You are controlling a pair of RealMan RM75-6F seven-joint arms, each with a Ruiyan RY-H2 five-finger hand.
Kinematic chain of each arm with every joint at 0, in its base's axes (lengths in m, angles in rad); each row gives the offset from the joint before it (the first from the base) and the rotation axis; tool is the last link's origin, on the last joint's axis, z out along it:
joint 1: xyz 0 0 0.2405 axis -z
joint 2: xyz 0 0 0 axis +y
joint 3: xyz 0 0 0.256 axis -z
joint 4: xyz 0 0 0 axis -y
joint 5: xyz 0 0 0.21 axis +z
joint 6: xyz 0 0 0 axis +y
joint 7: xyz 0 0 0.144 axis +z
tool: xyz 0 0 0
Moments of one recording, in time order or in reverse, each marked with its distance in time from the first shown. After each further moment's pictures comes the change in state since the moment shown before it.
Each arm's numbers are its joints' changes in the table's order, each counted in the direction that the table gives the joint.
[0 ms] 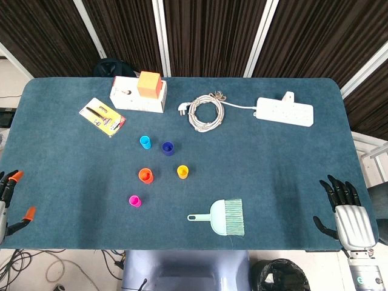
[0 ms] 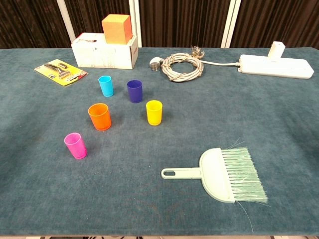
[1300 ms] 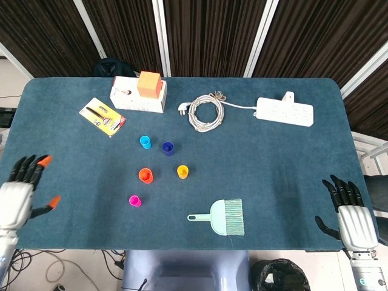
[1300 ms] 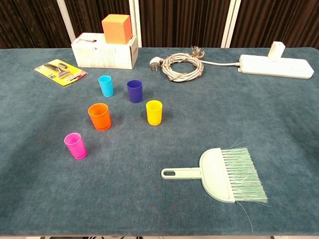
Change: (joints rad) left arm 0.178 0.006 0.079 0.017 0.001 -0.204 -0.001; right arm 0.010 0.015 -0.003 0.020 -0.006 0.023 0.005
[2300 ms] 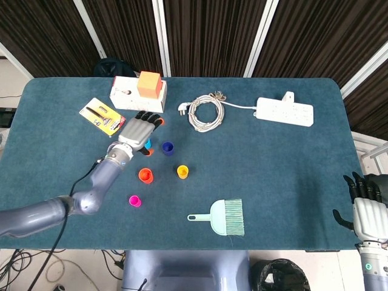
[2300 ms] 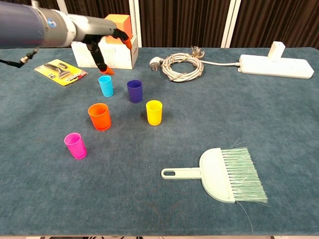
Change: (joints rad) left arm 0.905 -0.414 0.152 -0.491 -0.893 -0.730 0.497; right arm -0.030 -0.063 -0.073 -0.149 0.229 -0.100 -0.047
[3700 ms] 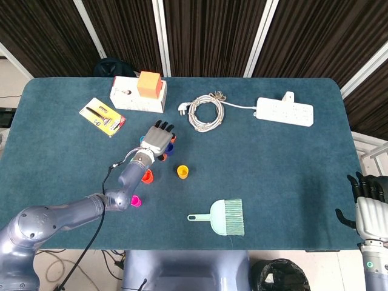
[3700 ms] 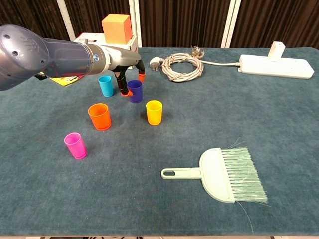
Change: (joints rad) left arm 0.169 -0.240 -0.142 -0.304 -0.130 -0.037 0.035; right arm -0.004 -0.013 -0.008 -0.037 0.022 -0.013 0.012
